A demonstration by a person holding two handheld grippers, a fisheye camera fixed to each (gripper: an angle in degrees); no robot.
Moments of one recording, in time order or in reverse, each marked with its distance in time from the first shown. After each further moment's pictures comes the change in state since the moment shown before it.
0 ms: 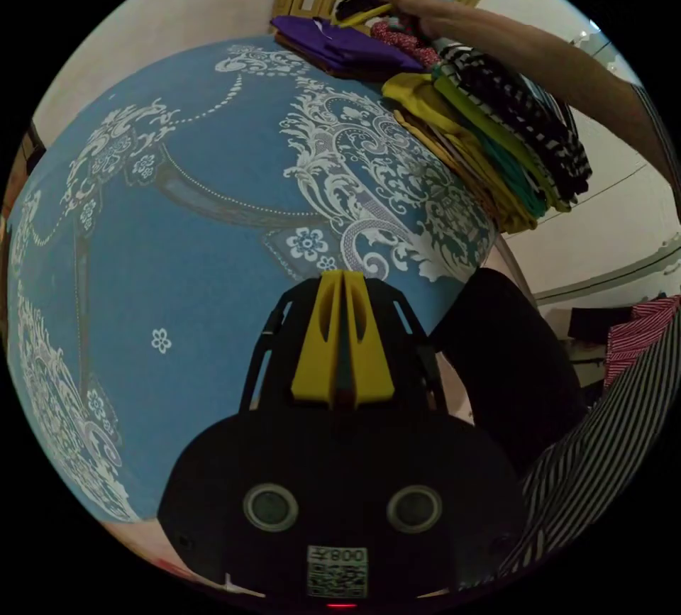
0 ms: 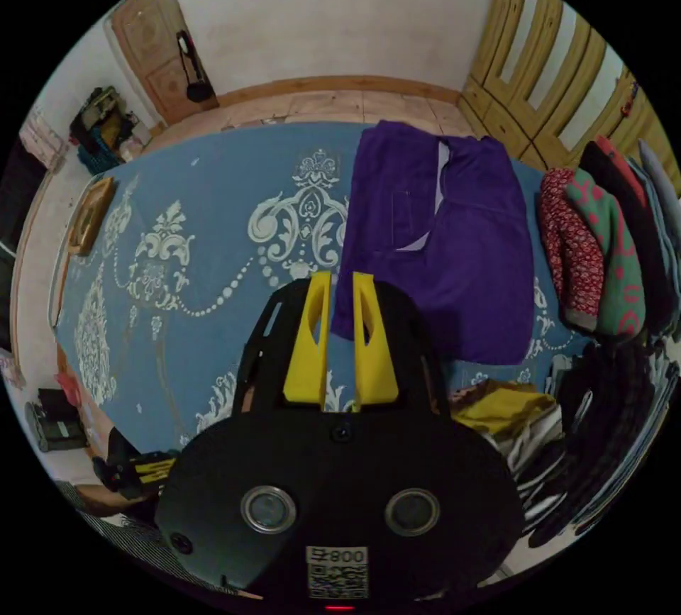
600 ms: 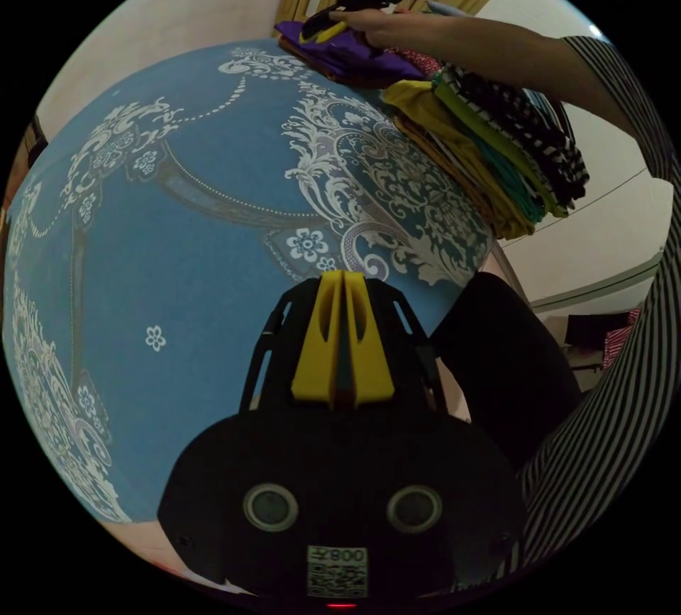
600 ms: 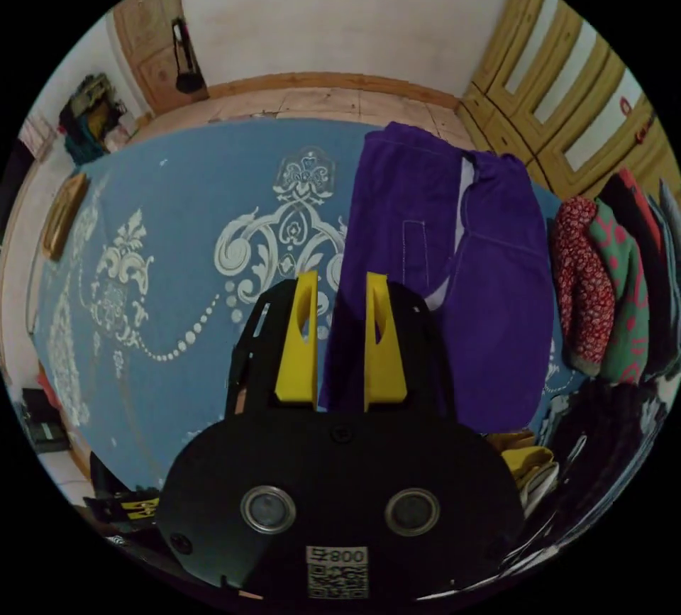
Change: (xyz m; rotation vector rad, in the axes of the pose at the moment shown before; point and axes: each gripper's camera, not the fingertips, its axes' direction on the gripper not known) left arm -0.029 0.029 -0.142 0.032 0.017 -0.022; right arm -0.072 -0.136 0.119 0.009 0.066 -0.023
